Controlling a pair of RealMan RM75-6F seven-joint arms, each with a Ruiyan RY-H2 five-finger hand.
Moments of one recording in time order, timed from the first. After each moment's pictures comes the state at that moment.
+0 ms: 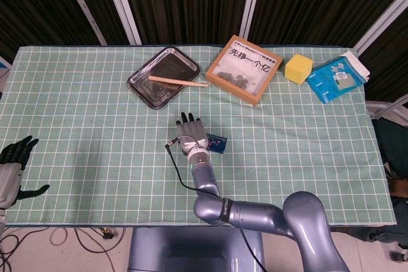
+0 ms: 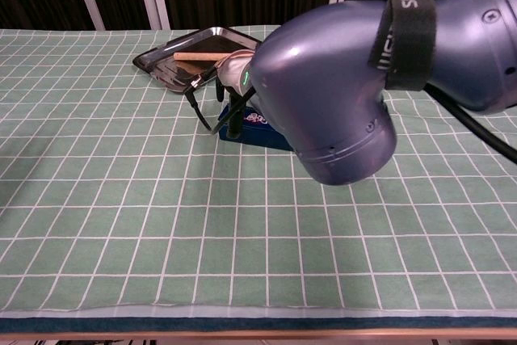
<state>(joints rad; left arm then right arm) -0.15 -1.07 -0.04 -1.66 1.39 1.33 -0.03 1.32 -2.00 0.53 -1.18 -0.18 1.05 -1.09</state>
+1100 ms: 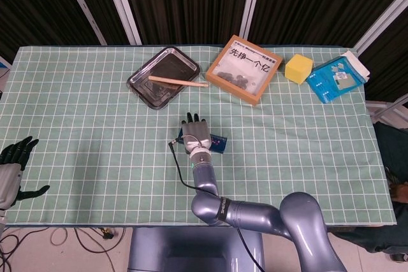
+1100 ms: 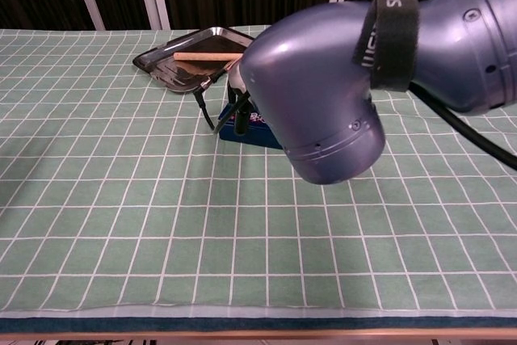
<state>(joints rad) -0.15 -1.06 -0.04 -1.67 1.39 1.33 -0.04 1.33 -2.02 0.54 -1.14 -0.13 1.08 -1.09</state>
